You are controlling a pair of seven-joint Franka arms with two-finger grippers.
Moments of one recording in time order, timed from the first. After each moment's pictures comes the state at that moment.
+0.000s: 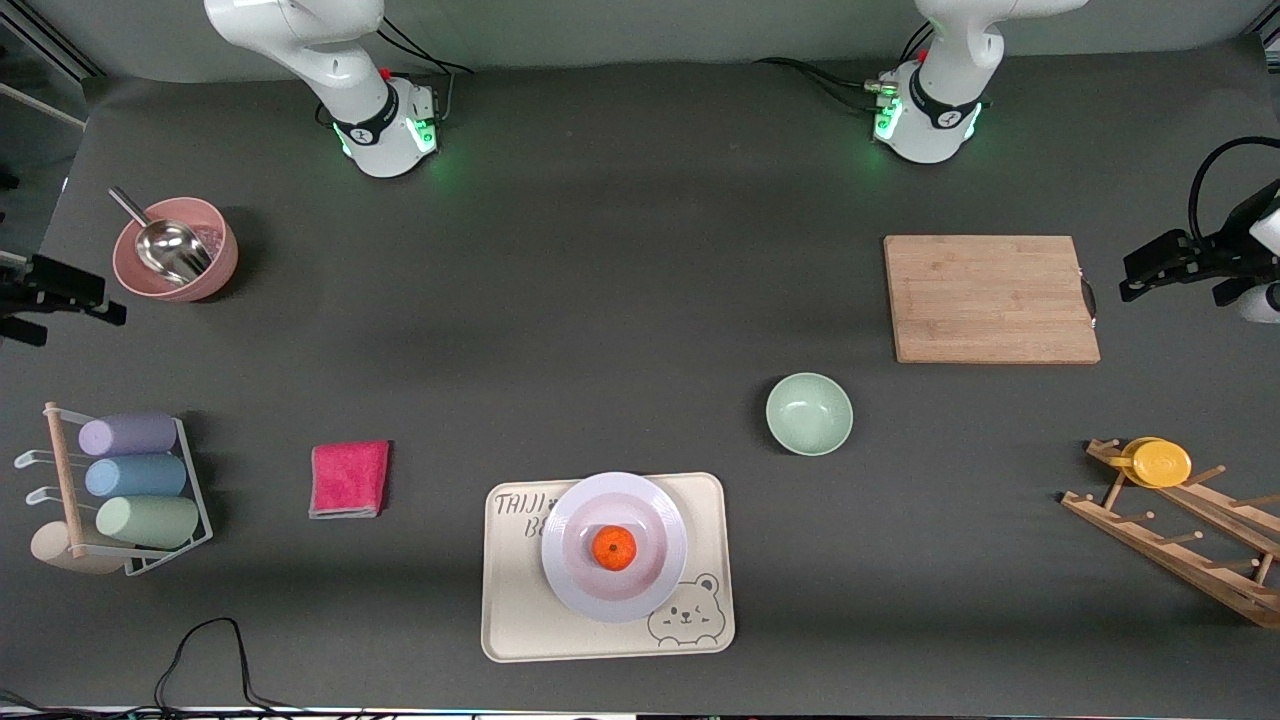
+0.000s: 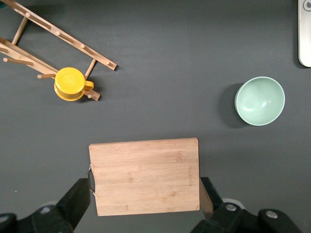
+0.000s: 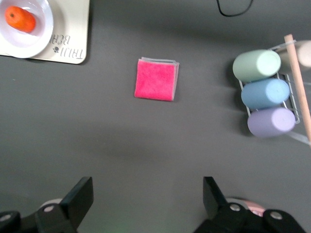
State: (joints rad) left arm 0.03 -0.03 0.01 -1.68 -0.01 1.66 0.11; right arm 0.04 0.08 -0.17 -1.46 0.08 1.50 -0.26
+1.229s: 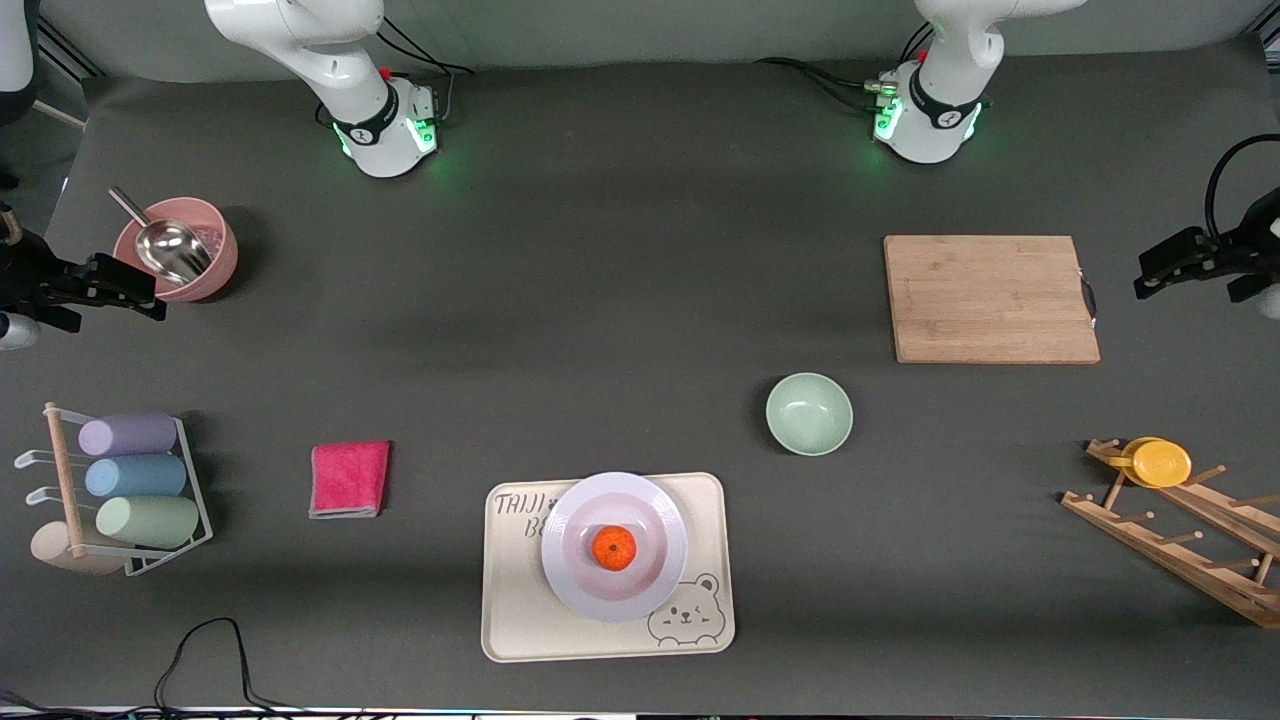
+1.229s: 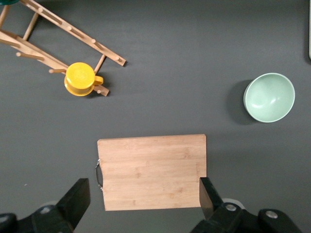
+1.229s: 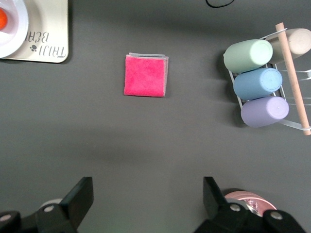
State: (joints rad) left arm 0.06 -0.05 0.00 -1.69 0.02 1.63 0.13; right arm 0.02 0.05 -0.08 -1.56 -0.01 1.58 -0.16
